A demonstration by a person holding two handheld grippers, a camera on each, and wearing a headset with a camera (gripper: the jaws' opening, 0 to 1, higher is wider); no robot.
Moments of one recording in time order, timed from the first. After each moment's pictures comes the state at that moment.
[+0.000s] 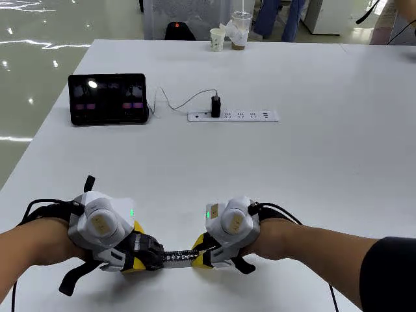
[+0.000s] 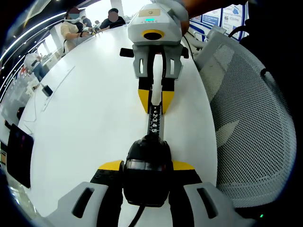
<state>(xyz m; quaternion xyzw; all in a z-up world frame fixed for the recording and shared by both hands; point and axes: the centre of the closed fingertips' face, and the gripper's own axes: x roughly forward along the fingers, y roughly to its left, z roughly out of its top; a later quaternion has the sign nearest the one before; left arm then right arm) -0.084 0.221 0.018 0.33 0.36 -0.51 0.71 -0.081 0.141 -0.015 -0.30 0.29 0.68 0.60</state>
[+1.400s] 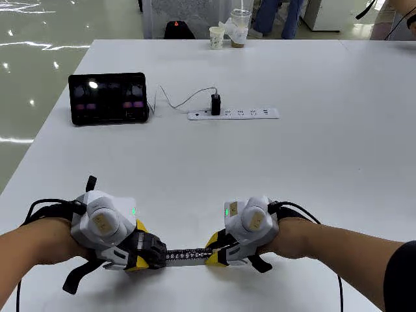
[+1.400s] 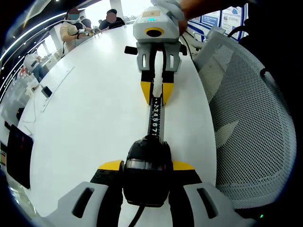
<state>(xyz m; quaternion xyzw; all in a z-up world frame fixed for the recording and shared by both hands) -0.085 0.218 0.018 0.33 0.36 -0.51 0.71 -0.080 0.117 -0.014 -0.28 0.29 0.68 0.61</state>
